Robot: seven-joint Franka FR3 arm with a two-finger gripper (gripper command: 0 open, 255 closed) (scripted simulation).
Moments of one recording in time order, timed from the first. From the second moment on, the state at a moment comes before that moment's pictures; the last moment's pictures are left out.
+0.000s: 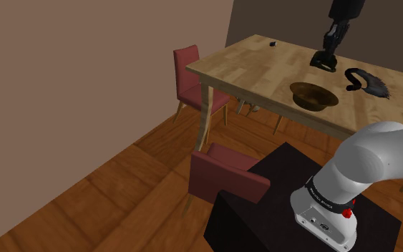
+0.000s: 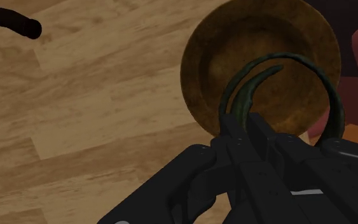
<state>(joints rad) -0.12 -0.75 -0.16 -2.24 -0.31 1.42 -0.33</state>
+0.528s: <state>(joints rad) -0.13 -0.84 -0.17 -2.37 -0.32 1.46 -0.33</state>
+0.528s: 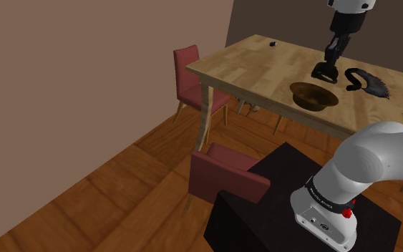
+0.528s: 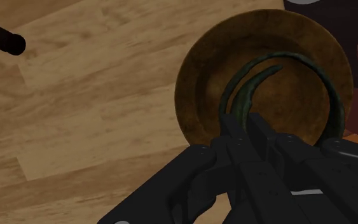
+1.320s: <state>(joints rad) -0.14 -0.88 -0.19 -2.52 -0.34 1.57 -0.30</state>
